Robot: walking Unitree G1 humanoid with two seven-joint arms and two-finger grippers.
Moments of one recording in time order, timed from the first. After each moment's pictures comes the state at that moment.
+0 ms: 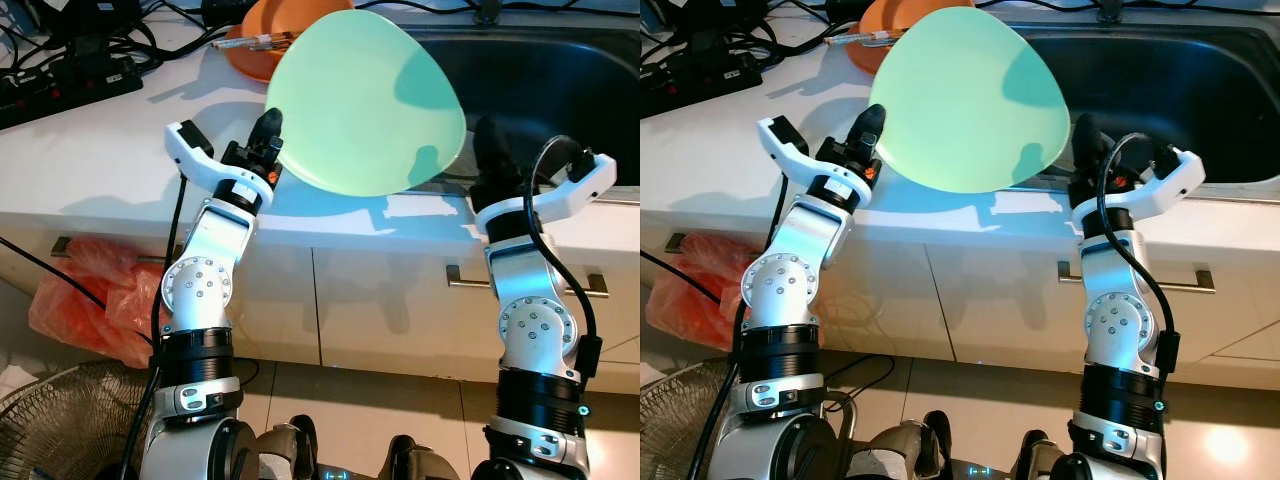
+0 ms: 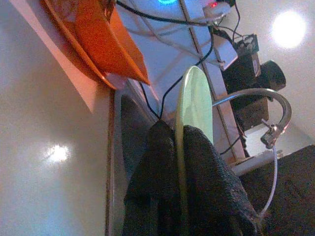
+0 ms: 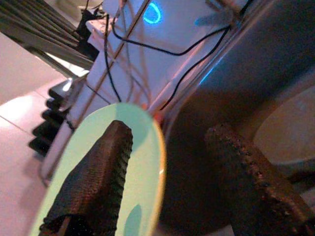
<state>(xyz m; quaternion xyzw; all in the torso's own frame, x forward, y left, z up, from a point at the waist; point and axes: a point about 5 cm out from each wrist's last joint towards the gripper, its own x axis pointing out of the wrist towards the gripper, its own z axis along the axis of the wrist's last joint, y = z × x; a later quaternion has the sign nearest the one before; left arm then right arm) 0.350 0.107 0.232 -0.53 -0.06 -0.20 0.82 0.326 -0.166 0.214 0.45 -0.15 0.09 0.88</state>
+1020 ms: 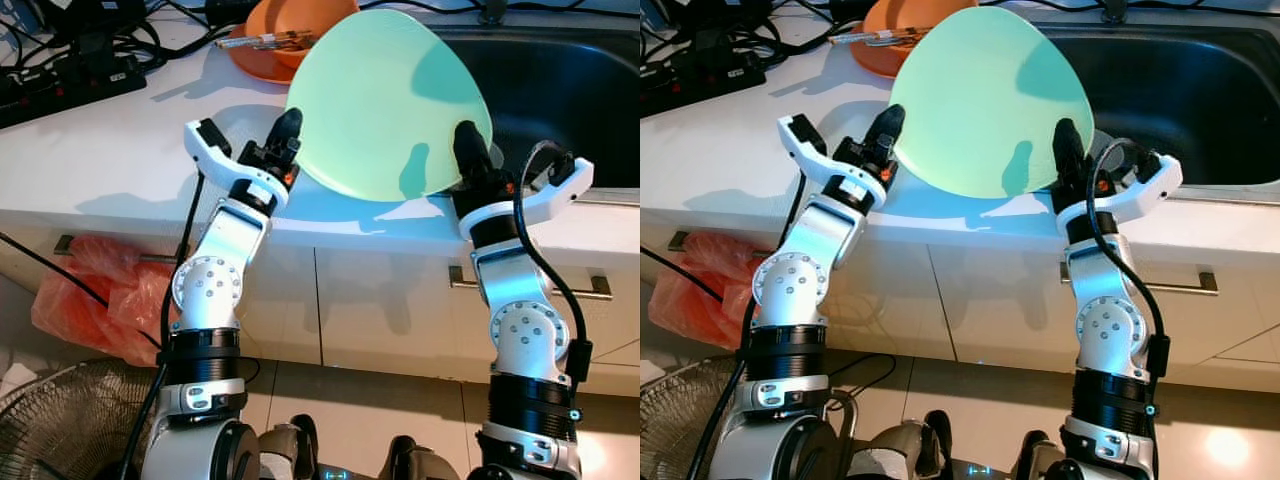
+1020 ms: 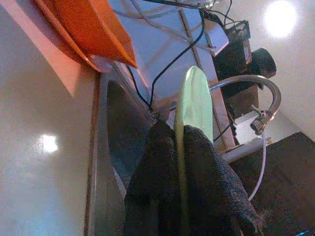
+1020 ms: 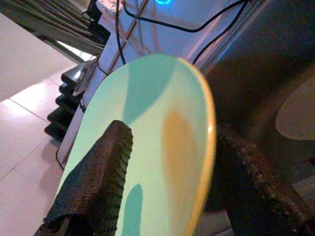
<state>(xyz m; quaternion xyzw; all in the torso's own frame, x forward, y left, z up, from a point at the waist) 0.349 0.092 0.234 -0.53 -0.04 -0.23 0.81 0.324 -0.153 0.211 0.45 -0.13 0.11 0.87</state>
